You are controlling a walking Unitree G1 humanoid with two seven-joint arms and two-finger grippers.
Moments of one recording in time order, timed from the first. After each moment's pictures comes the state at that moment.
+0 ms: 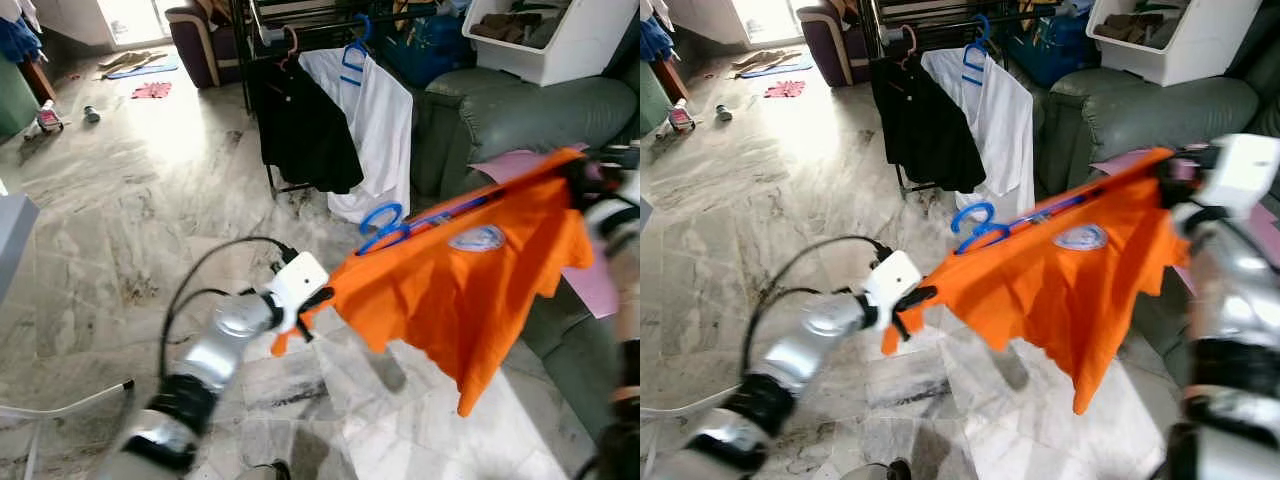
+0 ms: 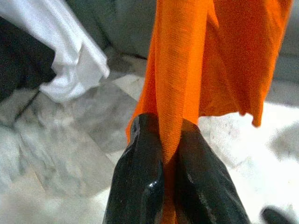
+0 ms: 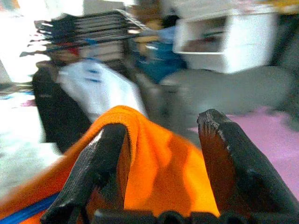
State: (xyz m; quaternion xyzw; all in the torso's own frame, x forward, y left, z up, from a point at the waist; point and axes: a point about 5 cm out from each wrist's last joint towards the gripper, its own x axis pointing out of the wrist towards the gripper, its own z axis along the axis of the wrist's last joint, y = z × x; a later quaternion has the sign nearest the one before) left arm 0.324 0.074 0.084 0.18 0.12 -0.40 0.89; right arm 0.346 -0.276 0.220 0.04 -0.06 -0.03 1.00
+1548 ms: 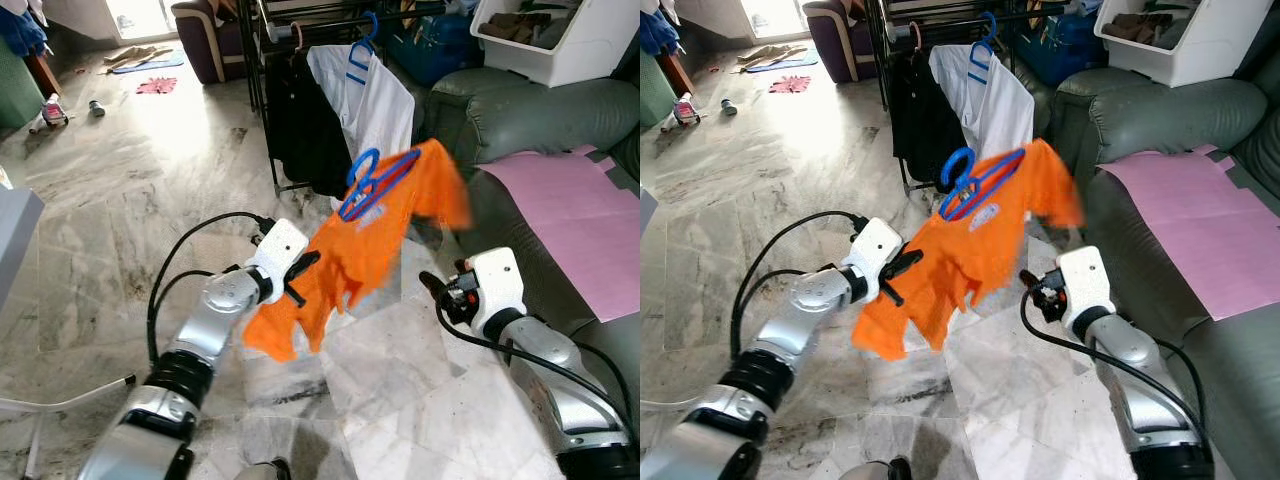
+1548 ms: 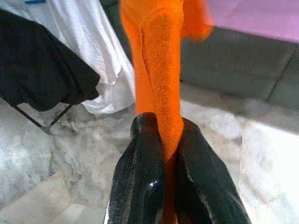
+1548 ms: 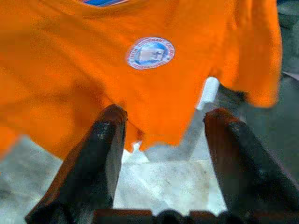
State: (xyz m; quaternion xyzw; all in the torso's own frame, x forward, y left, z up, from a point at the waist) left arm 0.348 0.103 0.112 0.19 0.07 -0.36 0.91; right arm 0.296 -0.206 0.111 -0.11 0.12 0.13 0.98
